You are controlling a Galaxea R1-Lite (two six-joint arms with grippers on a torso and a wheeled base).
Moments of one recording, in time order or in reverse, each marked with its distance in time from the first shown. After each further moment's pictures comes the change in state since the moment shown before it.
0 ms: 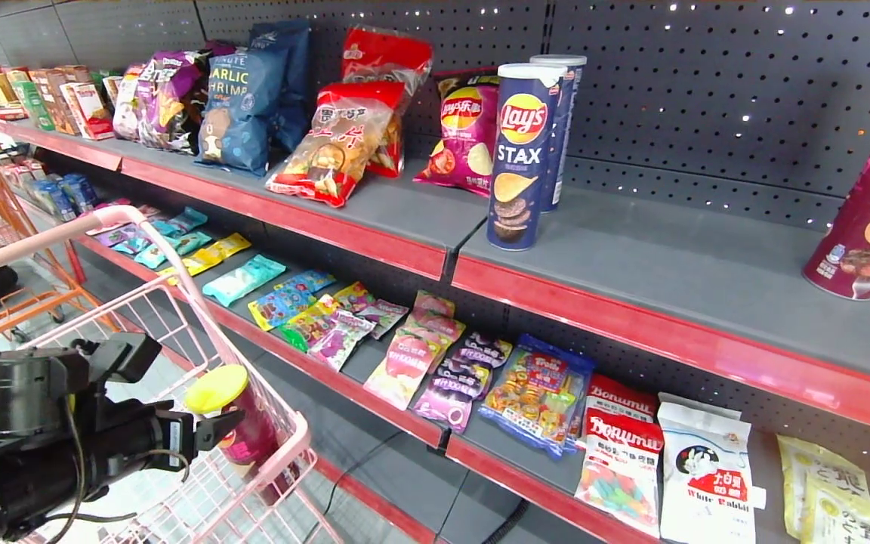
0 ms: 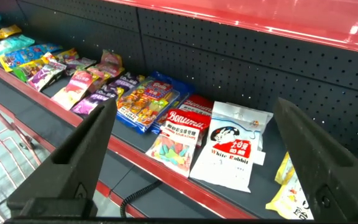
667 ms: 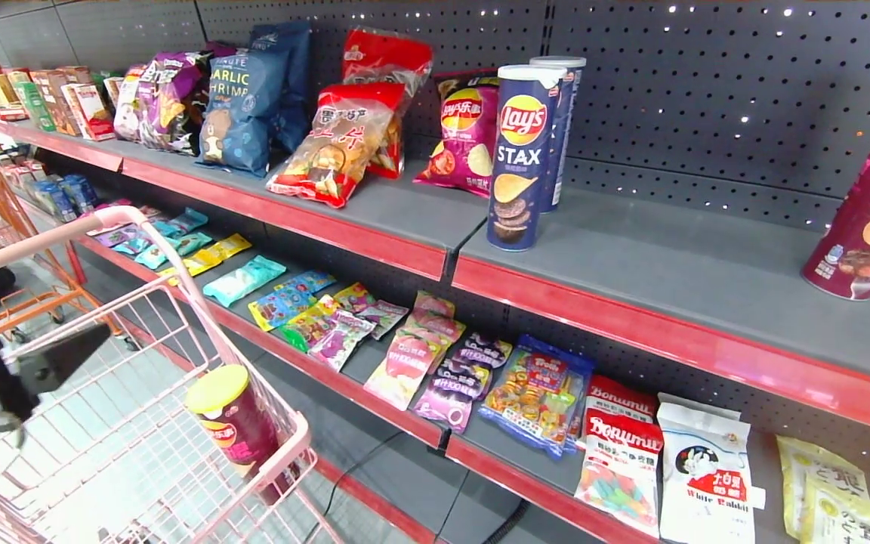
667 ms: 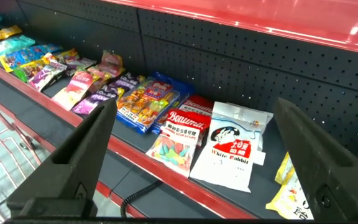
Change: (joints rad) left arm 0.020 -0.621 -0.216 0.487 0.195 -0.164; right arm 0.000 0.000 0.000 0.000 0.000 0.000
